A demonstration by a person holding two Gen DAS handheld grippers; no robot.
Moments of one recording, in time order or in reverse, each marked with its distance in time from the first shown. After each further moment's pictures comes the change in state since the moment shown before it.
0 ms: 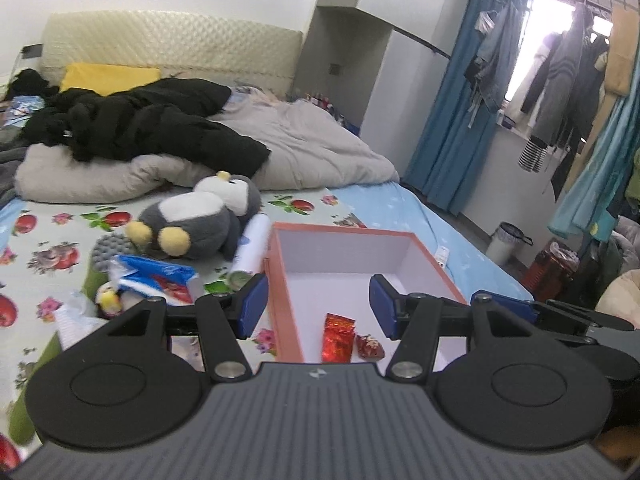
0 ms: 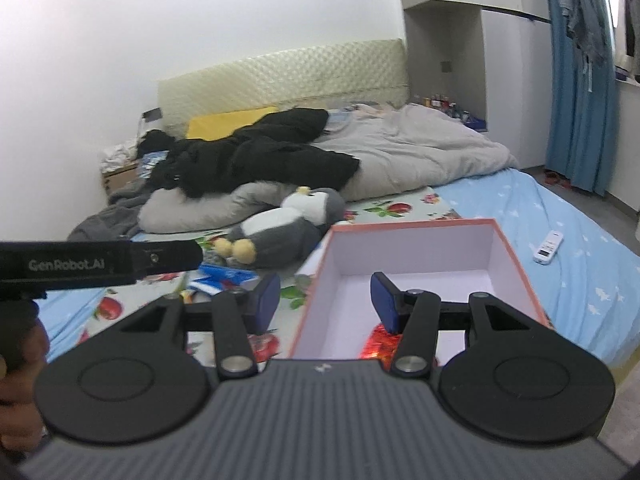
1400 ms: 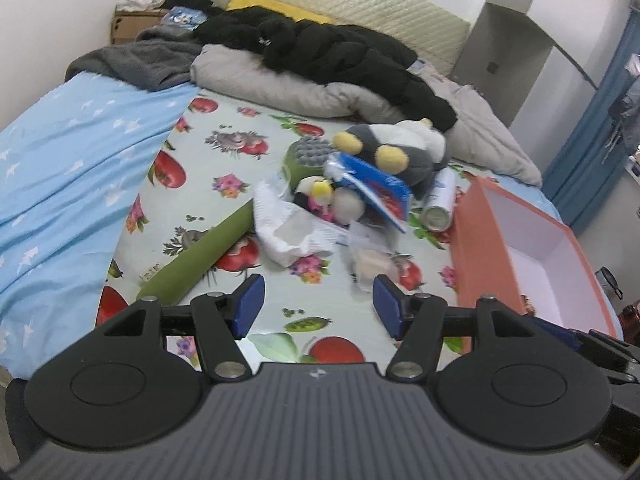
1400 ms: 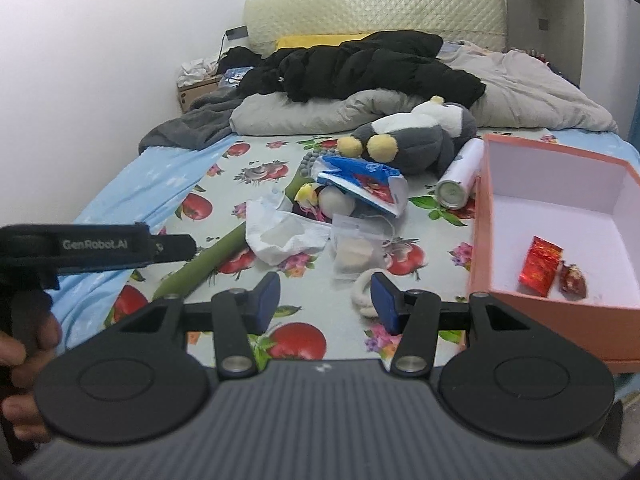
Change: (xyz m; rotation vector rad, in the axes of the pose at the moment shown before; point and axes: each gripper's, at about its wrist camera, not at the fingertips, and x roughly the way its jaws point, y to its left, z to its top) left arm -0.066 0.175 -0.115 -0.310 0.084 0.342; right arm 0.057 0.139 -0.086 -0.121 0.196 0.195
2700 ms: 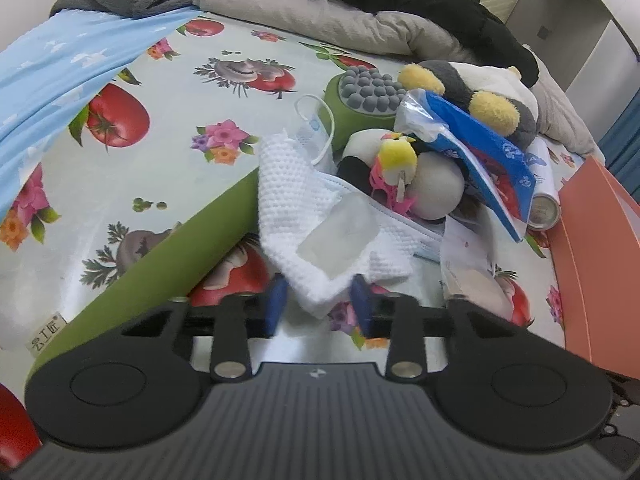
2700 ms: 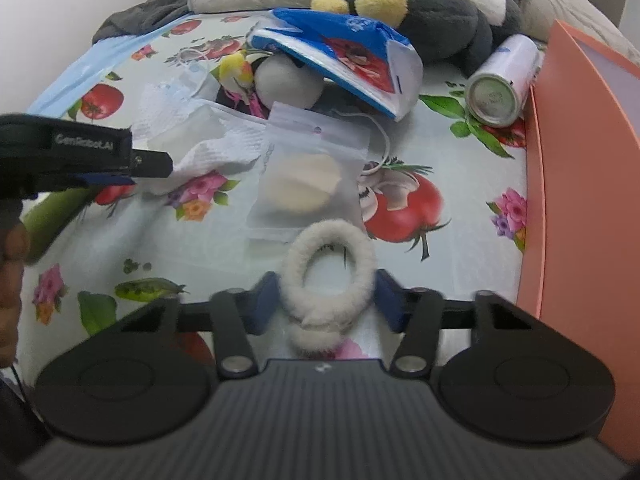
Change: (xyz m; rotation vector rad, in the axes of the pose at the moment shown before) left arm 0.223 0.034 0.021 -0.049 0.144 0.080; right arm 0.190 -0.049 -0.017 -0.086 0.313 -0.033
